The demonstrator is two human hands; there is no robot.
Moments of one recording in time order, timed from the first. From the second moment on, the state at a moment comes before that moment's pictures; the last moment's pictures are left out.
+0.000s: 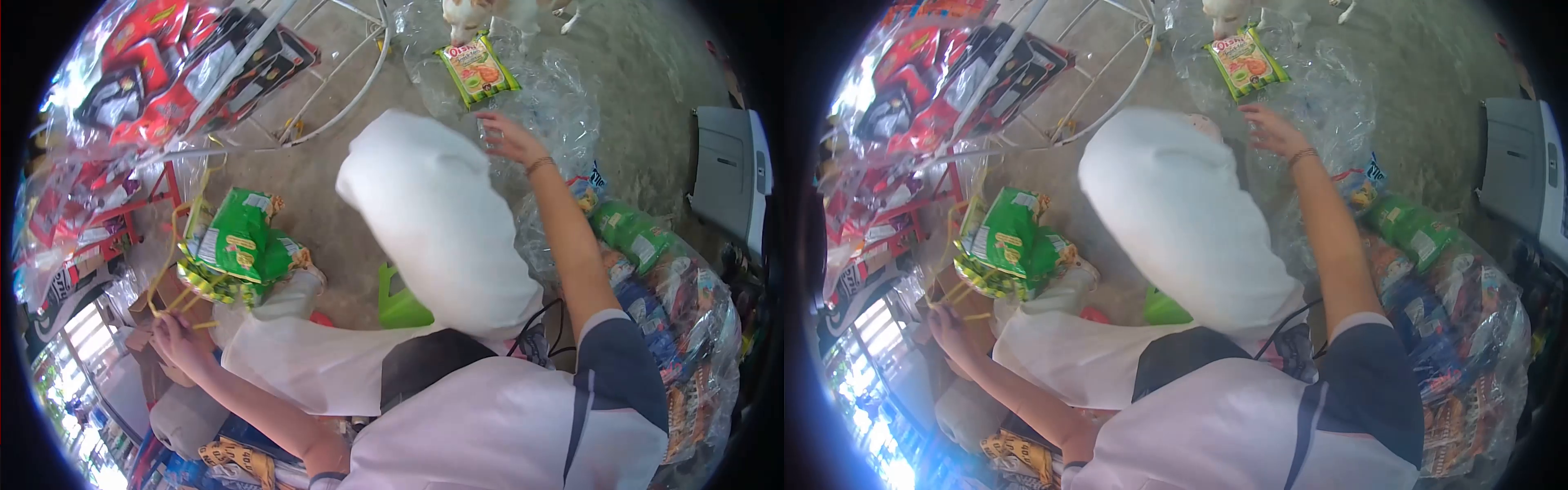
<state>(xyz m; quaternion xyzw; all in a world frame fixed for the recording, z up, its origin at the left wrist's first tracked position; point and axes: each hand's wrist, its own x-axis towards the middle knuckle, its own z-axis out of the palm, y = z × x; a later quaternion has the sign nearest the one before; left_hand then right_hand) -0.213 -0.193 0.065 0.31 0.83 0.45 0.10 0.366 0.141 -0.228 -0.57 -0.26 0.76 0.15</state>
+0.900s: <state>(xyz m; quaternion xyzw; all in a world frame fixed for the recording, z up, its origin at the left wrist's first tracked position) -0.200 -0.153 0.013 0.04 0.63 0.66 0.40 0.437 0.137 -0.308 -0.80 -0.57 0.18 -0.09</state>
